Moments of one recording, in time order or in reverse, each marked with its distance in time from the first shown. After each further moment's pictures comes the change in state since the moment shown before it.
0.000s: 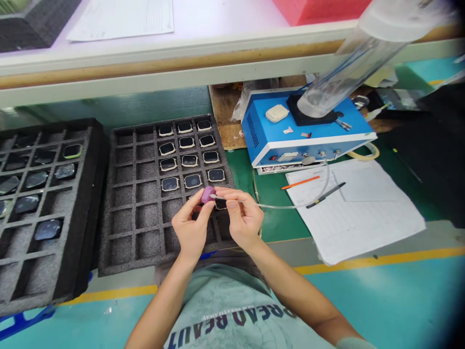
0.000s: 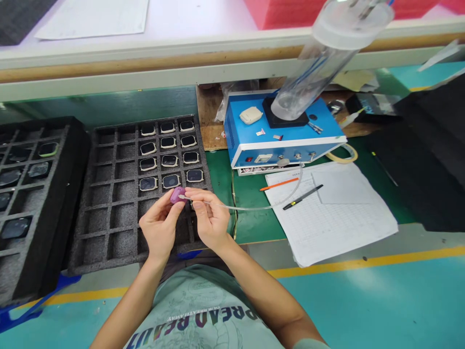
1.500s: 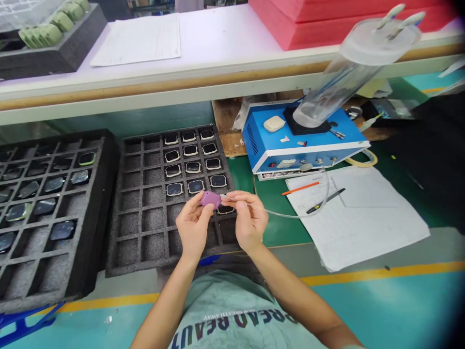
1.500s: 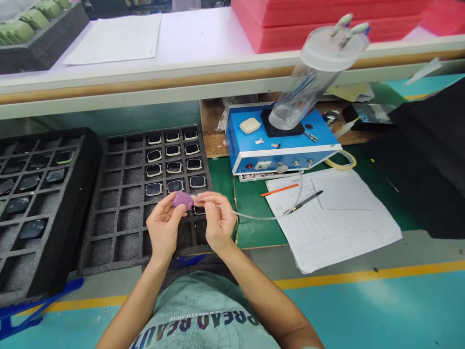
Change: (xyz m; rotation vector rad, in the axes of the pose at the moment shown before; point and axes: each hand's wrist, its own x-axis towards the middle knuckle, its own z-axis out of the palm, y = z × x) left_hand 0.007 0.004 0.000 -0.189 -0.041 -0.156; right_hand -0.004 -0.004 0.002 0.078 0.163 0.156
